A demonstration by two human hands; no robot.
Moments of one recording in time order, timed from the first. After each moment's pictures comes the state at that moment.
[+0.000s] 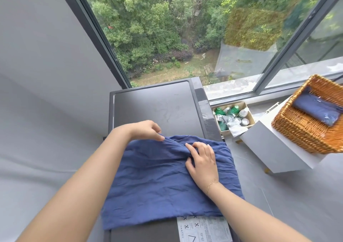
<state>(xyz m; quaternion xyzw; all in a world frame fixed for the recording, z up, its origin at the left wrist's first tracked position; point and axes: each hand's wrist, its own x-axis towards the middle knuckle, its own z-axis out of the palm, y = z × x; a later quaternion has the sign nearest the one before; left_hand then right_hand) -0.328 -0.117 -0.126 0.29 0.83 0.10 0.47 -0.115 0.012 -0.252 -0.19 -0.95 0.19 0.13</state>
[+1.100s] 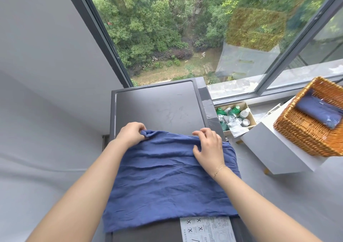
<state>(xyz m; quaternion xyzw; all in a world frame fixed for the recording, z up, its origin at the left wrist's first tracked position) -0.346 -0.157 -0.178 0.19 0.93 0.12 0.27 -0.156 0.042 -0.228 -0.22 -0.95 0.19 0.12</state>
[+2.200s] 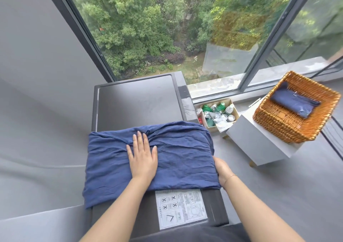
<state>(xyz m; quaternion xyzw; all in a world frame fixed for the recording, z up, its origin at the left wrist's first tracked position) -0.166 -0.122 -0.253 0.17 0.98 0.07 0.07 -0.032 0.092 -0.276 -0.58 -0.38 0.72 -0.07</state>
